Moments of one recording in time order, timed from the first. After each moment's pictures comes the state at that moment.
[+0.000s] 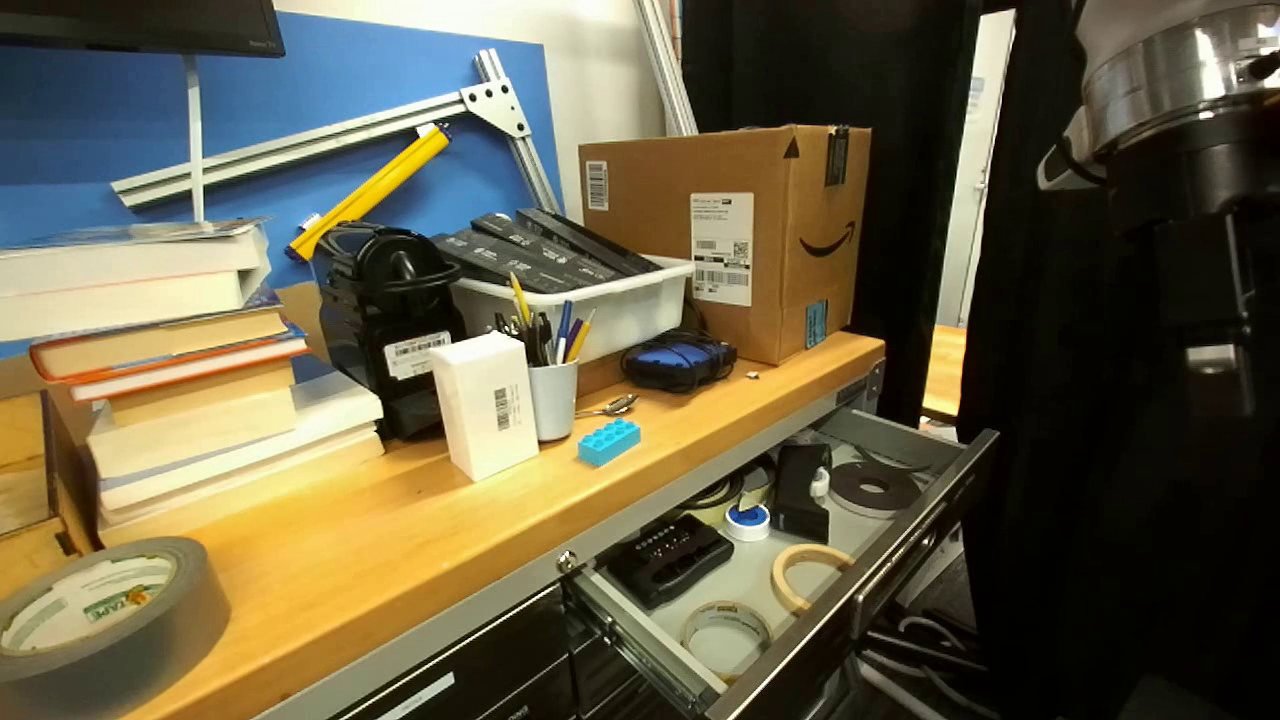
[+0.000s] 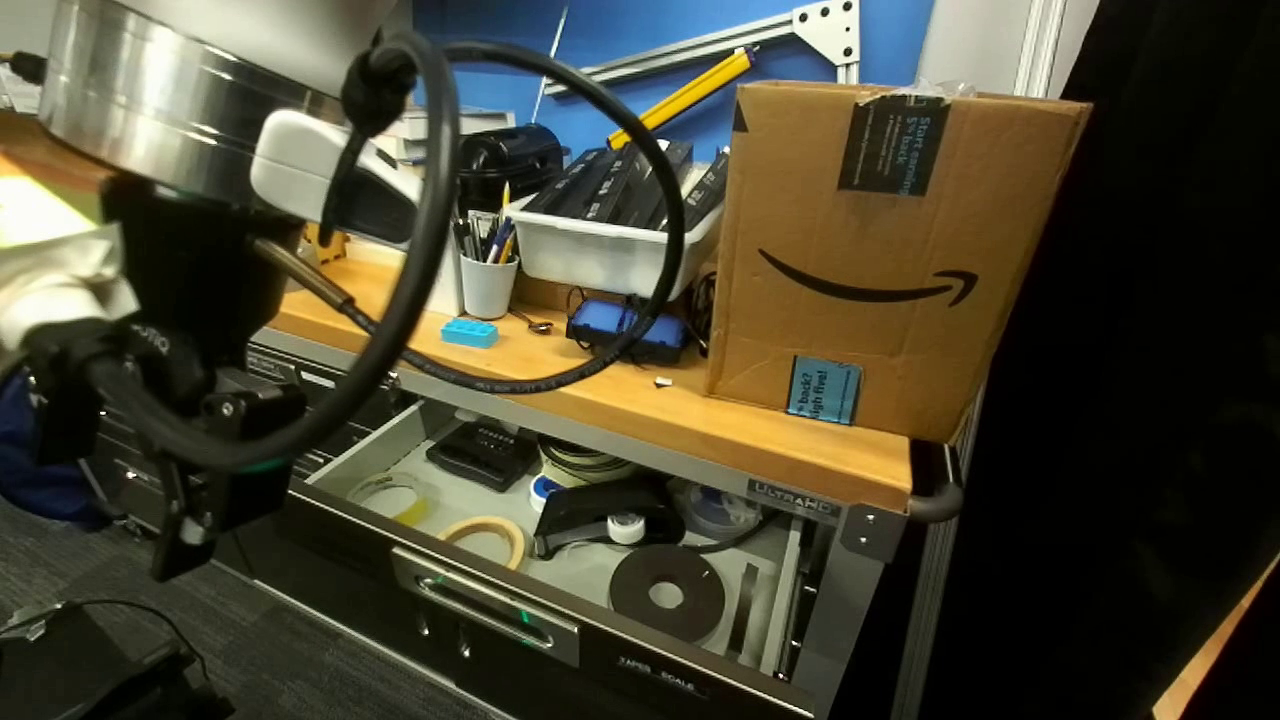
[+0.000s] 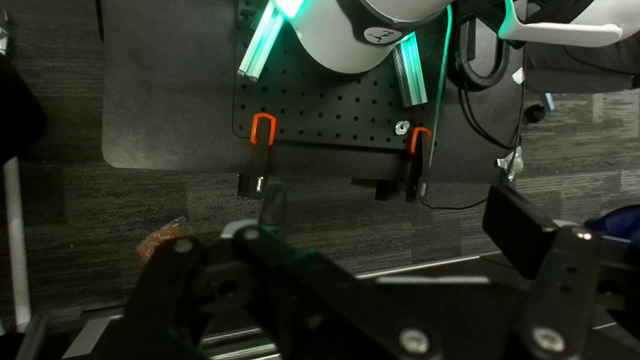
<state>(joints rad) -0.06 -0.71 -0.31 -2.57 -0.10 1.46 -0.39</state>
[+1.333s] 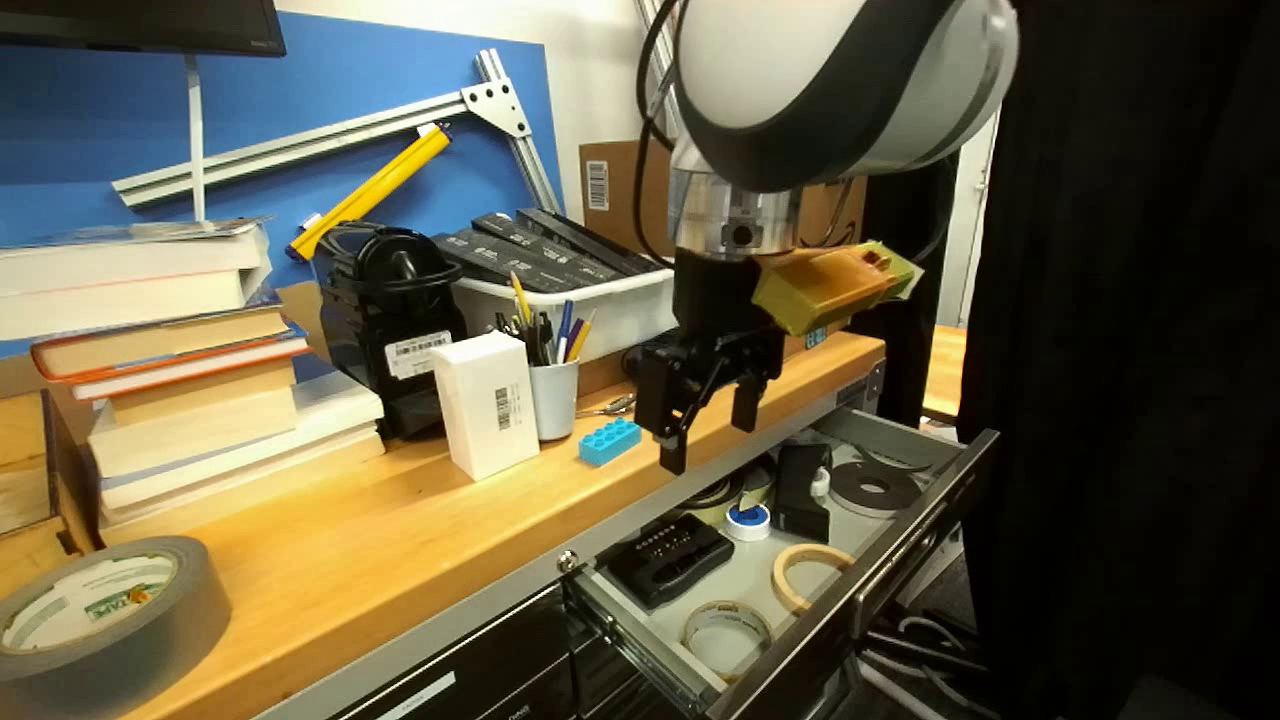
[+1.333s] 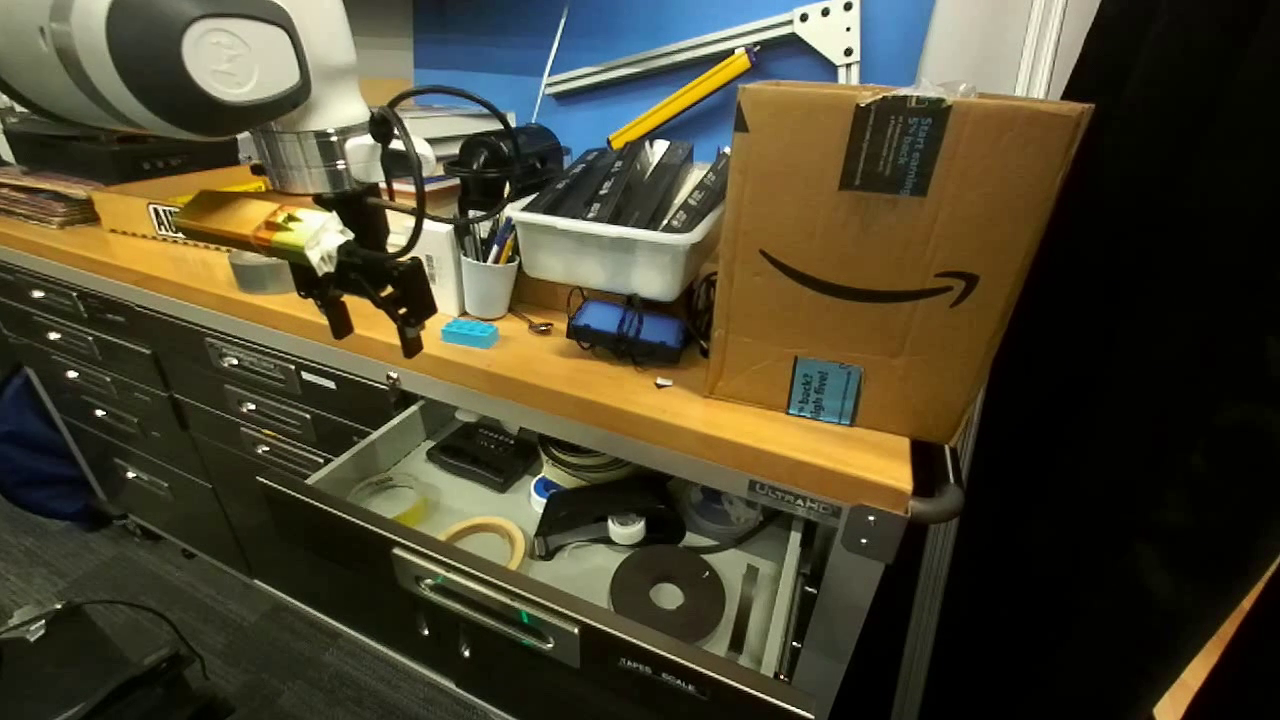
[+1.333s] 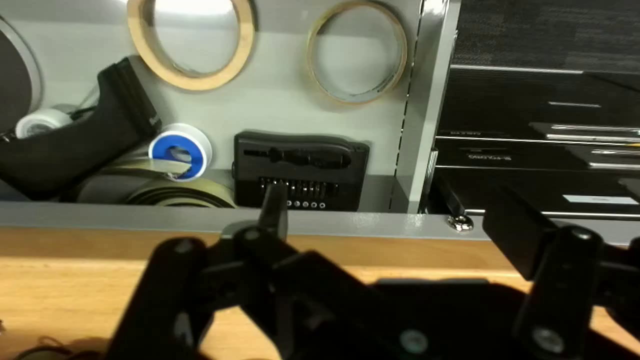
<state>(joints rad) 0.09 -0.27 0.12 -2.49 0.01 2.33 -0.01</state>
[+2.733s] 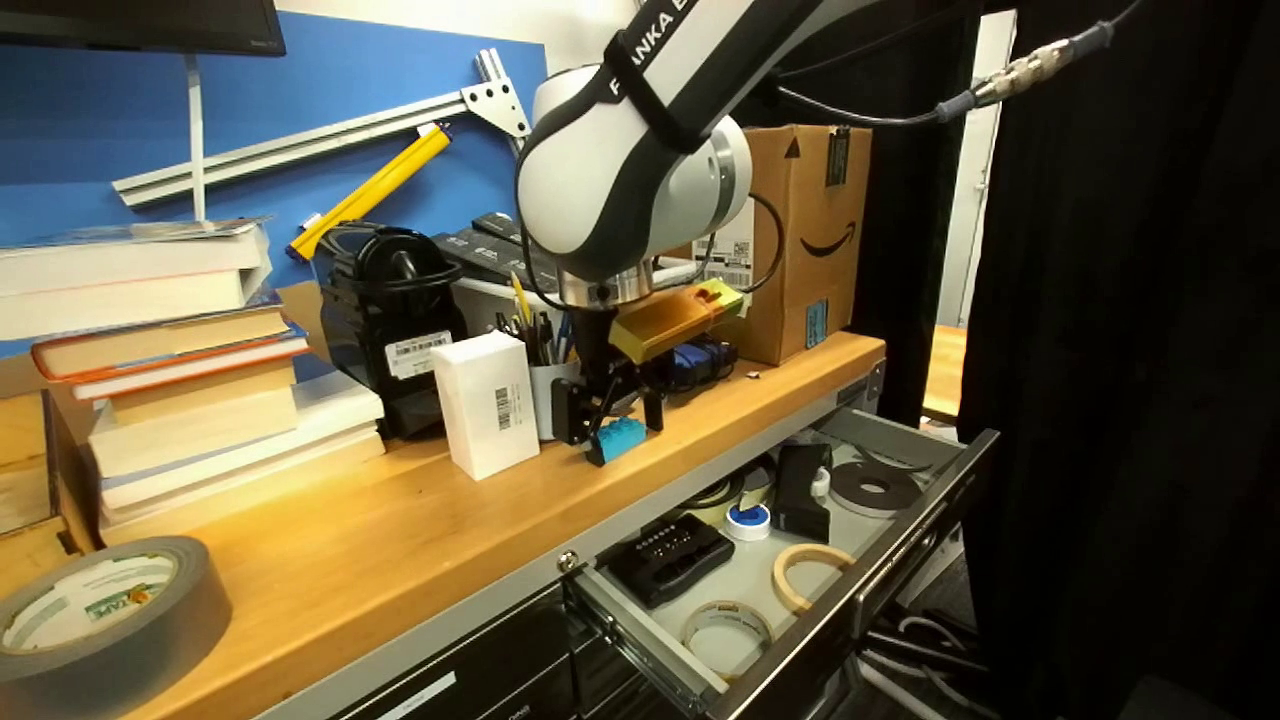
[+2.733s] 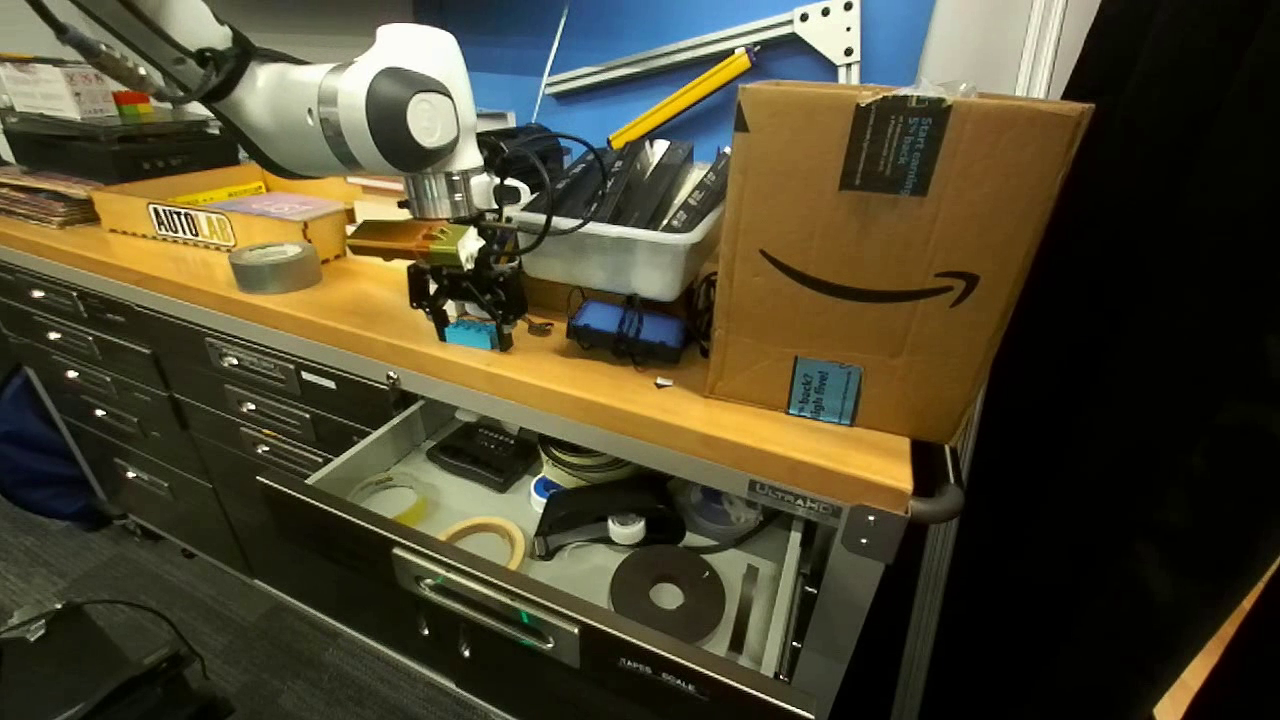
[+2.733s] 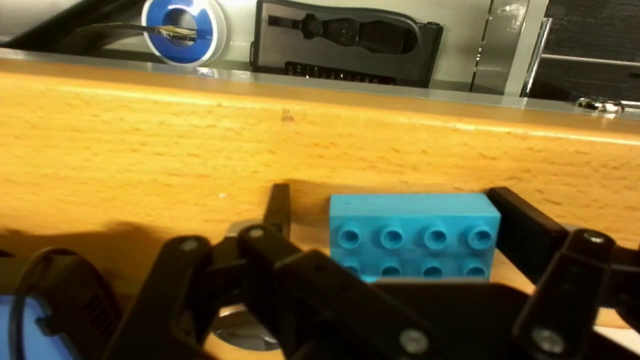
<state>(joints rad) 0.09 0.23 0.11 -2.02 -0.17 2.26 0.07</state>
